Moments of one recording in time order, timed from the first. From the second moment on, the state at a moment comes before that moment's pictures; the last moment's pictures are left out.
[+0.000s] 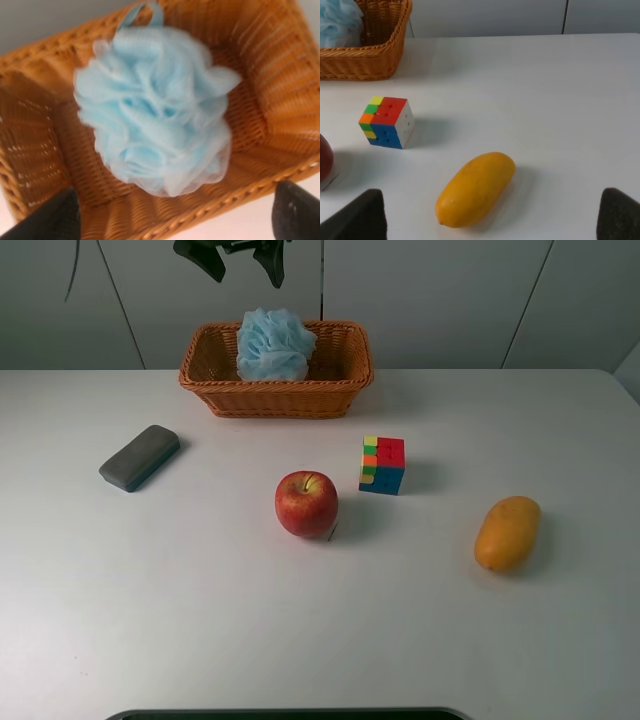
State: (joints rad) left arm -0.46 2.27 -2.38 0.01 1.21 -0.13; right arm -0.01 0.00 -0.51 0.09 1.10 -0.04
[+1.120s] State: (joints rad) left arm -0.46 0.81 -1.05 0.08 1.22 -0.04; right arm -0.01 0.00 -0.51 0.09 1.10 -0.04
